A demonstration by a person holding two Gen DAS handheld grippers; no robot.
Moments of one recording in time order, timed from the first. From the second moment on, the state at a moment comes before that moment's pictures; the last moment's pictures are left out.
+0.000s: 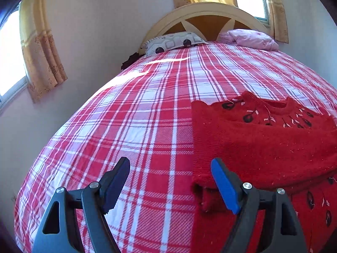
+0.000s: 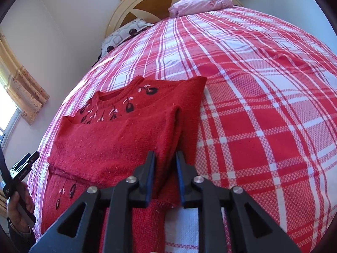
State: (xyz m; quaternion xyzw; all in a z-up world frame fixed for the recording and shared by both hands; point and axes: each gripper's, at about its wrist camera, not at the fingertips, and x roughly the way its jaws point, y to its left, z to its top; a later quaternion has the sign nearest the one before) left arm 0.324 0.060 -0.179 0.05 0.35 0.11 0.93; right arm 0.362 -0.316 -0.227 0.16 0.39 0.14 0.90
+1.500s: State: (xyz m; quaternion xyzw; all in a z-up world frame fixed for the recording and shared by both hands) left arm 0.184 0.085 -0.223 -0.02 0.43 0.02 0.90; right arm 0.248 -0.326 -0.229 0.15 0.39 0.14 0.90
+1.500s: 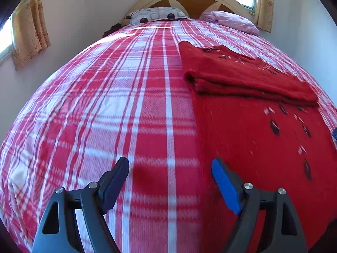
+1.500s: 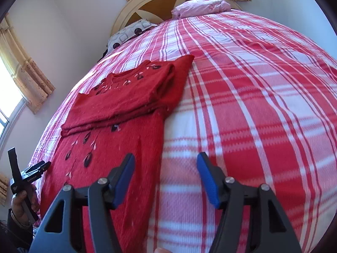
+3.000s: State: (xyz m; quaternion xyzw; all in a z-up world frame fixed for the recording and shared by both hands) left arm 0.059 0.063 -0.236 -0.04 0.51 -0.12 0.85; right arm 0.100 -0.301 -0.266 0.16 0.47 0.20 0.84
